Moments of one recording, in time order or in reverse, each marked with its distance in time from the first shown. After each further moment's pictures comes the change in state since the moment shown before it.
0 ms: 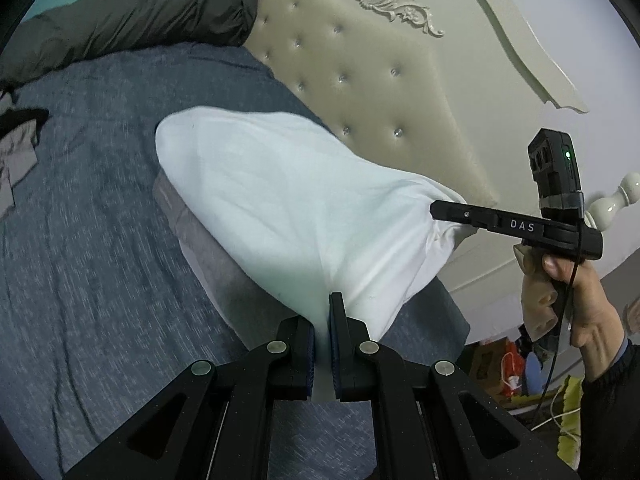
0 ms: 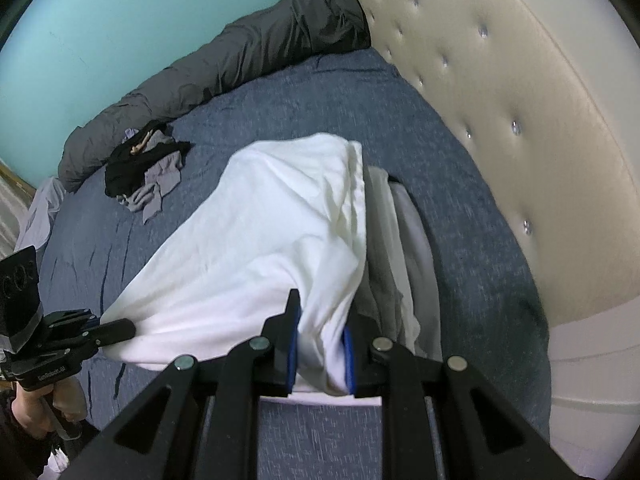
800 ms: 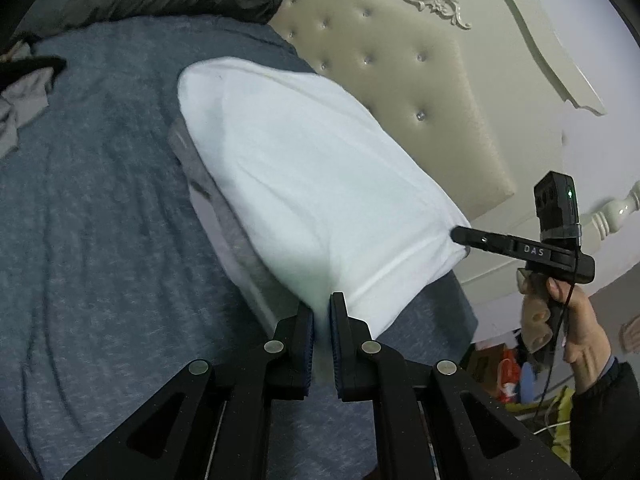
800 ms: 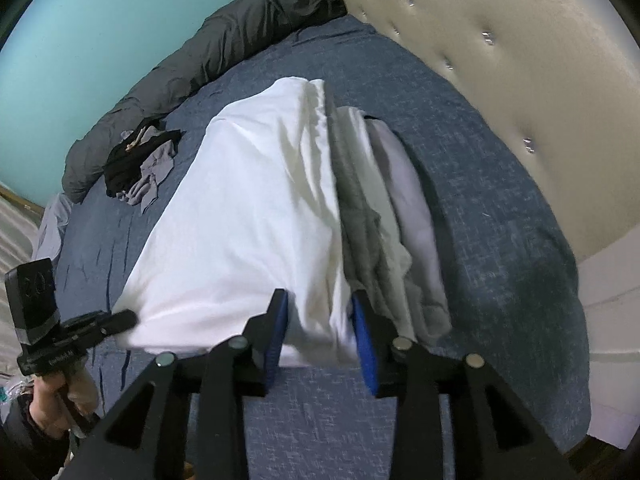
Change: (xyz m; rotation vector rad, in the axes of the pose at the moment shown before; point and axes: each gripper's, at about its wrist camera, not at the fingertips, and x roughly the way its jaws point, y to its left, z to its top) left arm 0.009 0.022 -0.039 -0.060 0.005 0.016; right arm 0.023 -0.049 -0.056 0.115 0.046 0.079
